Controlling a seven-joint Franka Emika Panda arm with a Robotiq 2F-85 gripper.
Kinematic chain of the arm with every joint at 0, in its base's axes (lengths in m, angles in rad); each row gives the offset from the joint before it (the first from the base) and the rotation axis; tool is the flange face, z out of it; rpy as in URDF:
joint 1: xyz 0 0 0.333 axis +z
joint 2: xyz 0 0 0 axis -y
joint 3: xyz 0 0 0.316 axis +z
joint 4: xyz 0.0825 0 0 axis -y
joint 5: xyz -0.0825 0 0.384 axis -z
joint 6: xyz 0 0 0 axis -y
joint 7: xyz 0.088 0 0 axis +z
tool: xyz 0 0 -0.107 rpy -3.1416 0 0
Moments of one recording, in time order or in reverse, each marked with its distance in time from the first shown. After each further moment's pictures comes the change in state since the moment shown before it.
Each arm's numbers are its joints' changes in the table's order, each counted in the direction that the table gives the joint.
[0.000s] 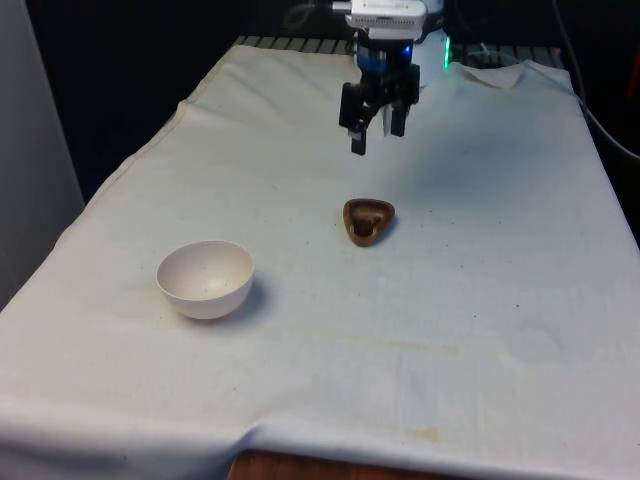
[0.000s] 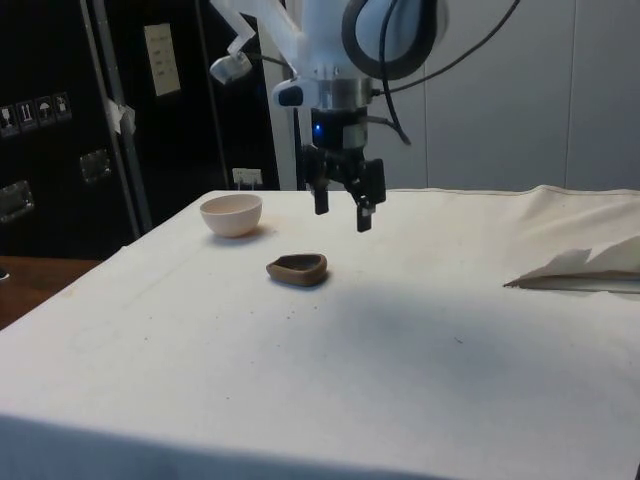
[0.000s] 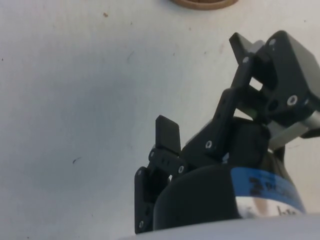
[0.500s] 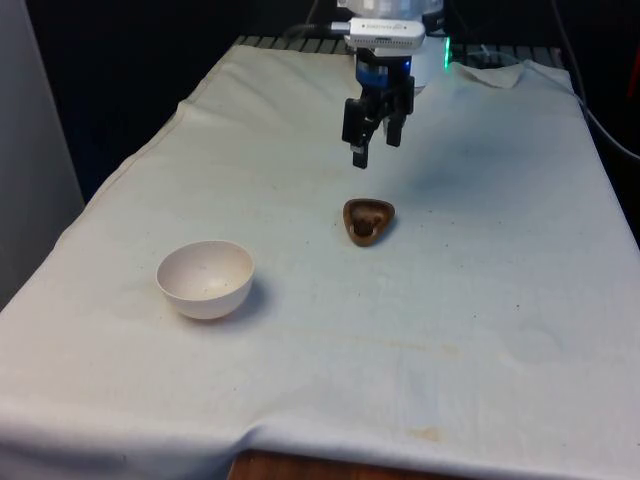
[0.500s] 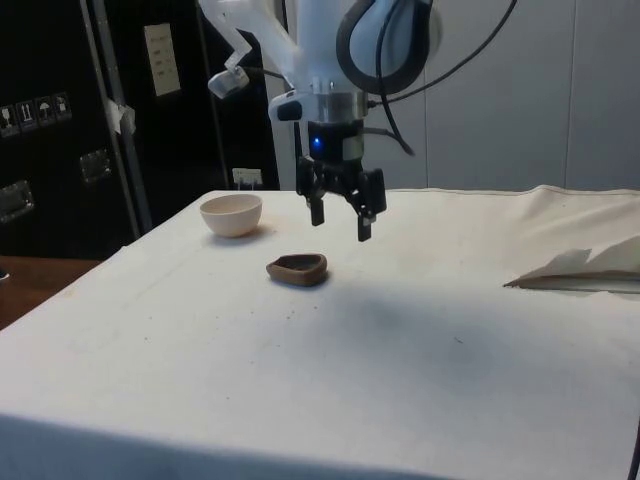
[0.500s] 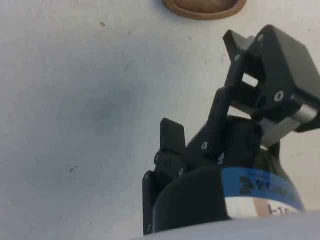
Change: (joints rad) arm 0.000 -0.056 -0.001 0.026 0.000 0.019 0.111
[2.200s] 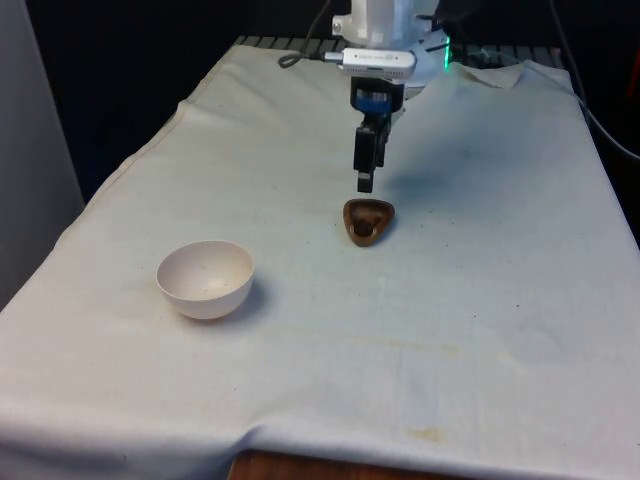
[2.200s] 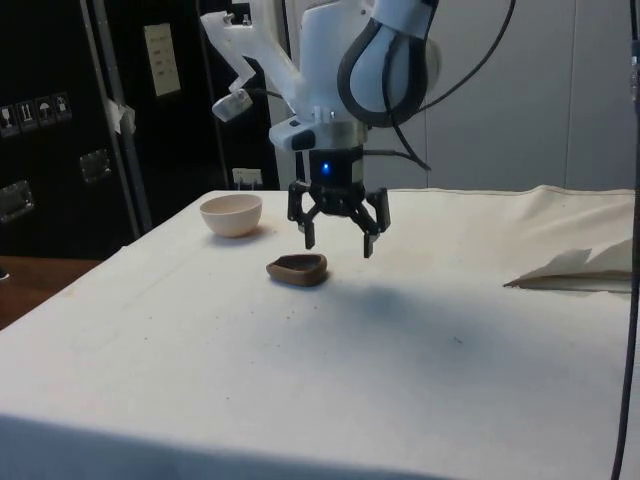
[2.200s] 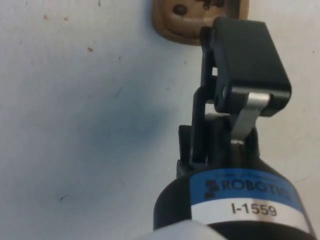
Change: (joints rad) arm -0.003 -0.107 -0.011 0.019 0.000 0.109 0.385
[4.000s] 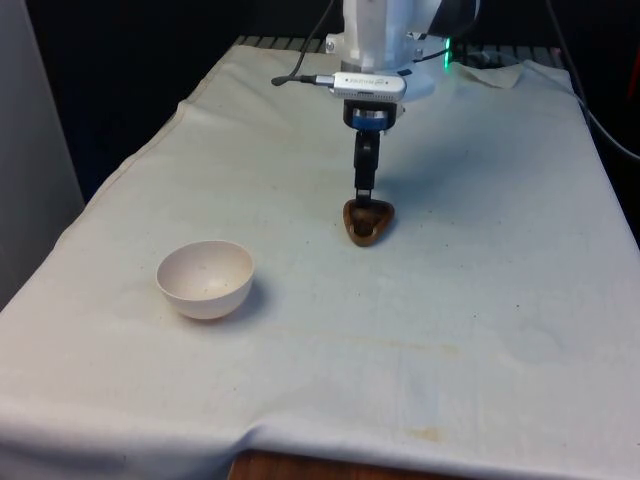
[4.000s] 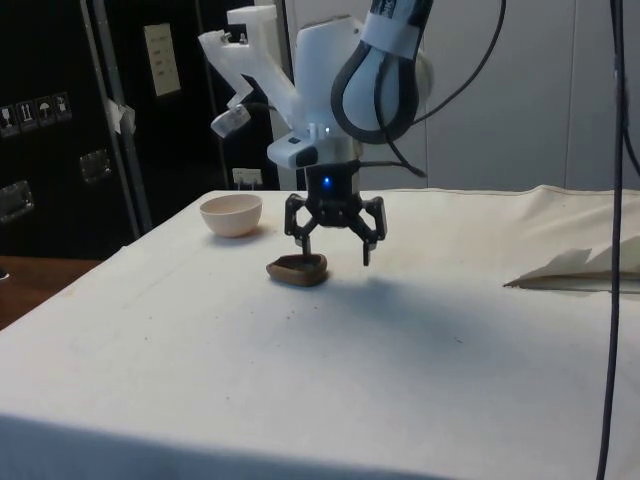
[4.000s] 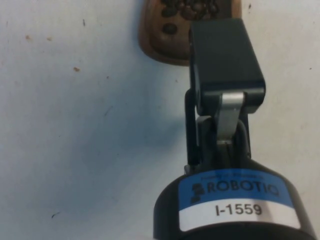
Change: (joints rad) arm 0.001 -0.076 -0.014 0.047 0.003 0.017 0.169
